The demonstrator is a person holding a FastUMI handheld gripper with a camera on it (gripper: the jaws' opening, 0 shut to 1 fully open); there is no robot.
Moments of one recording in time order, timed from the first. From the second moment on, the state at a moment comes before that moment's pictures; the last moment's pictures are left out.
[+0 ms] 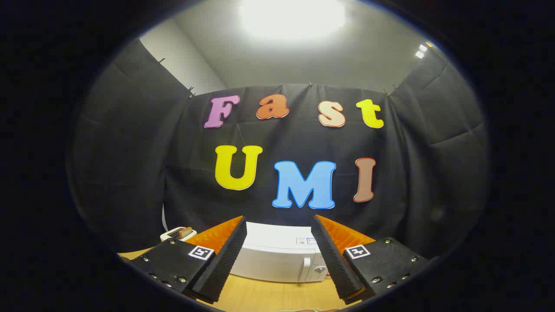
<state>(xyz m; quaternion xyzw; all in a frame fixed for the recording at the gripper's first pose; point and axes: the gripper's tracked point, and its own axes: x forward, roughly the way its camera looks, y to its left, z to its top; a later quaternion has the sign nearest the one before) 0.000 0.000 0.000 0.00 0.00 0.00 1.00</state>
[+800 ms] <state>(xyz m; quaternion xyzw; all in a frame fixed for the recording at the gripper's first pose) 0.025 -0.005 -0.029 0.01 0.01 0.00 1.00</state>
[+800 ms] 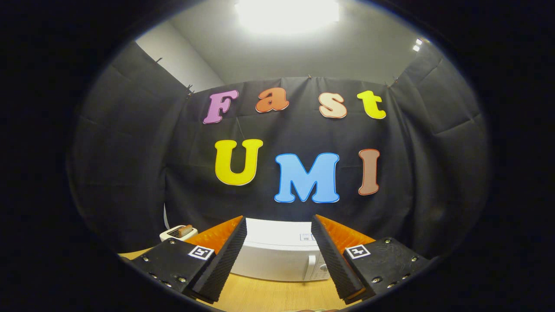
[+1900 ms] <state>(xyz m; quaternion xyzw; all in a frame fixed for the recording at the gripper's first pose) 0.134 -0.095 -0.266 0.04 0.10 -0.05 0.99</state>
